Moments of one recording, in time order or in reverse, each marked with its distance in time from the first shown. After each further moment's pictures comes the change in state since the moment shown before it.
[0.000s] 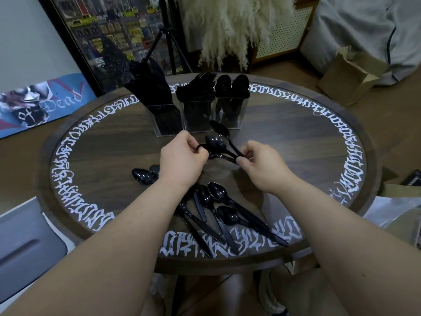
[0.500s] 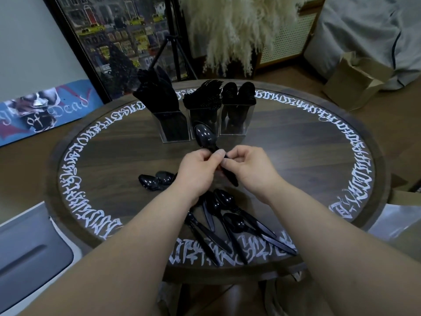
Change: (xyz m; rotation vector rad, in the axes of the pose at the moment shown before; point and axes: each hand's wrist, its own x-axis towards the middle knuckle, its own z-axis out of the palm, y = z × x) left_hand -0.004 0.002 0.011 -0.444 -0.277 -0.175; right_hand 0.003 -0.029 0.024 0.617 -0.047 0.111
